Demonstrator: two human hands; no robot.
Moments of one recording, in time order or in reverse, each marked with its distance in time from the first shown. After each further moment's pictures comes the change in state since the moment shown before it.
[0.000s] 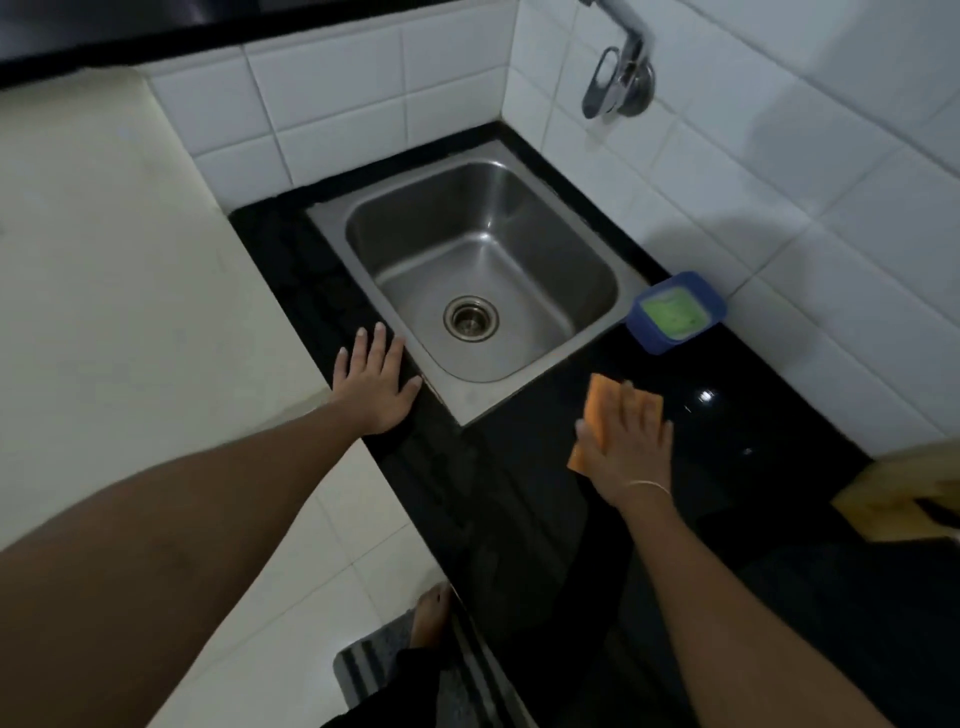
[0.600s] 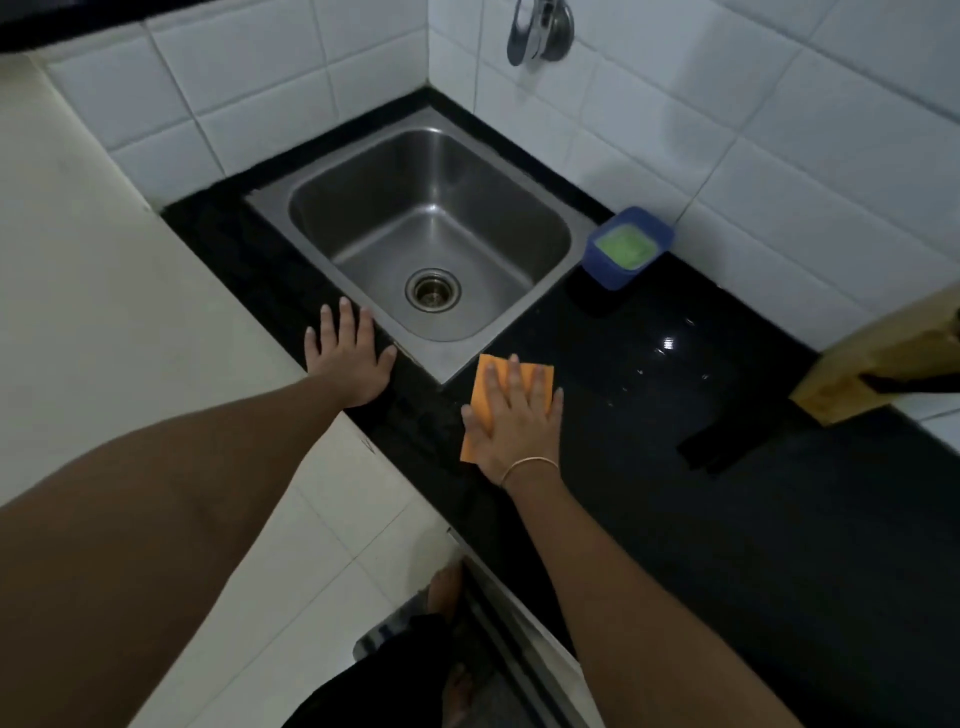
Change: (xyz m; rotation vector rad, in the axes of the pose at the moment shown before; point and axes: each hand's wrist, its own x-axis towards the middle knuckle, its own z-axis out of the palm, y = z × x) left_hand 0.003 -0.004 0.005 0.065 -0.001 0.017; right_hand -0.069 -0.115 0.043 -0.005 0.049 -0.086
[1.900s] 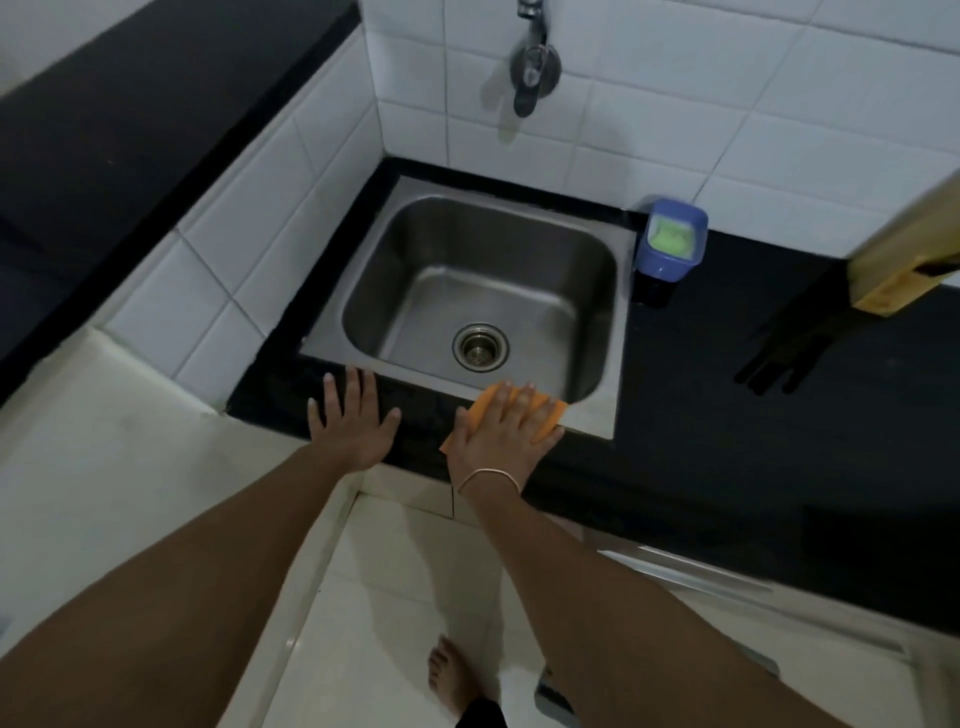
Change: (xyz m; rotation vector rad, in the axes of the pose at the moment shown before) left_hand 0.152 -0.166 -0.108 0.201 -0.279 0.325; right_hand 0.149 -0.289 0.005 0.259 0.127 0.809
